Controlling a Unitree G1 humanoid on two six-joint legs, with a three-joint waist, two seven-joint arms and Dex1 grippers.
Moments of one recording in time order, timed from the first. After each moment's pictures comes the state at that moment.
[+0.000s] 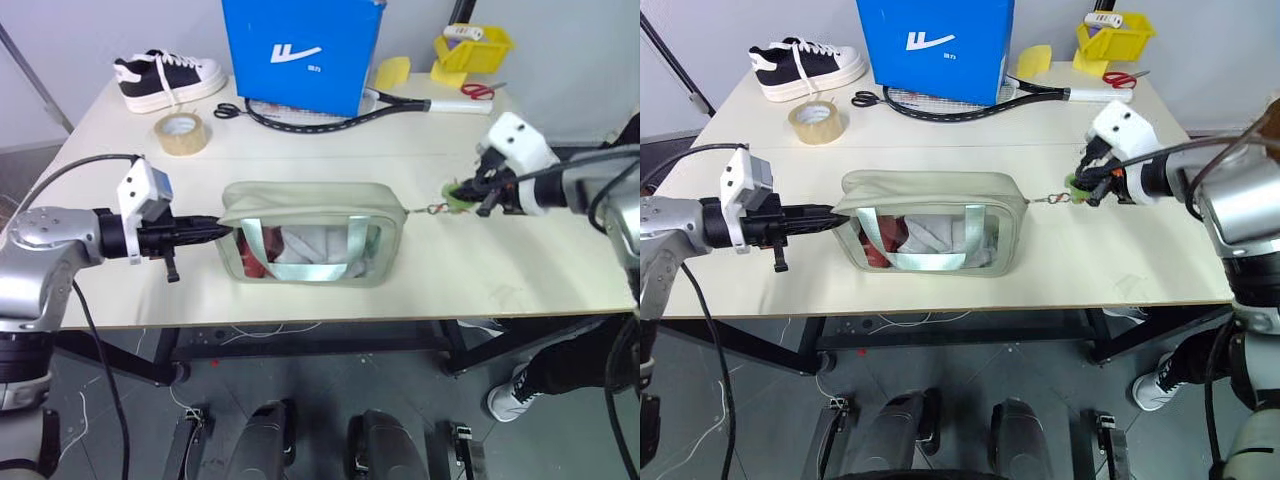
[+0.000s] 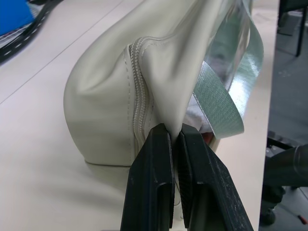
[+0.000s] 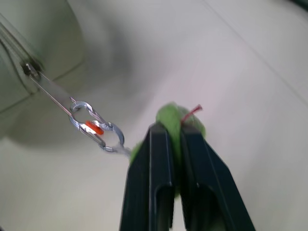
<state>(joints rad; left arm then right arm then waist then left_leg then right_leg) -0.48 0.91 0.13 -0.08 -0.50 0.50 -1.17 -0.86 -1.03 0.18 0.00 0.26 0.92 0.92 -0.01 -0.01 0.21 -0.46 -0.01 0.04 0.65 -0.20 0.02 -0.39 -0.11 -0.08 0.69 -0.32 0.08</state>
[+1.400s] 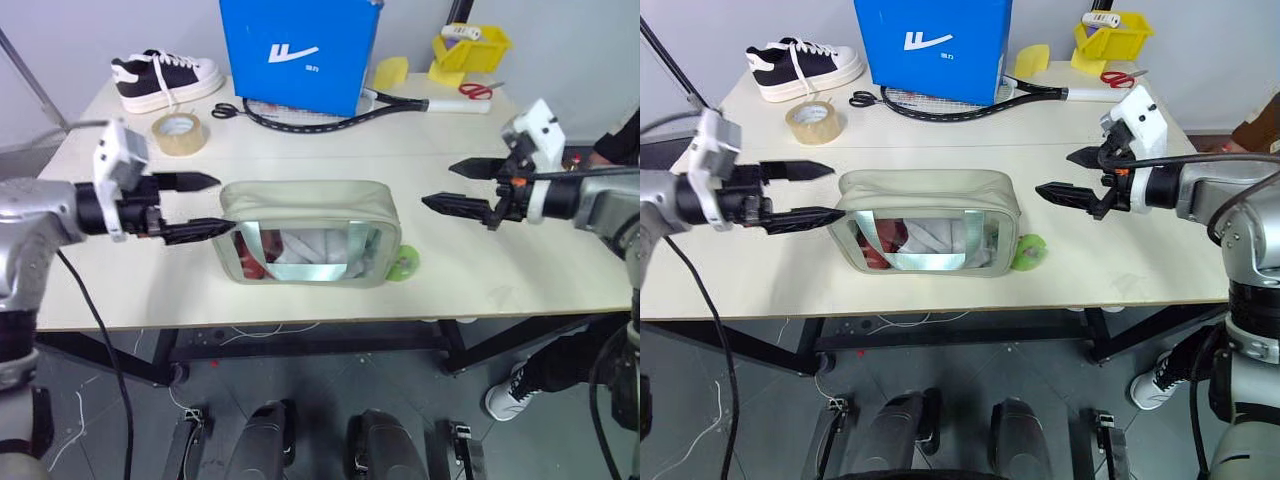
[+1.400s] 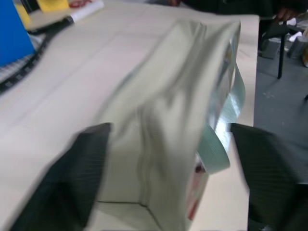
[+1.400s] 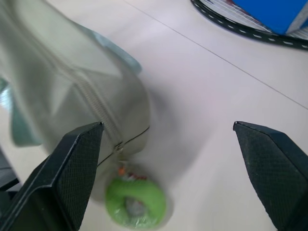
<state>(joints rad) -0.62 0.99 0.18 -0.01 -0.62 0.59 -1.24 -0.73 -0.93 -0.16 -0.19 0.55 1.02 0.94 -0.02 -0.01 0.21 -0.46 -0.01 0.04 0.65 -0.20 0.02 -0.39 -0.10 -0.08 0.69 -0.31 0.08</state>
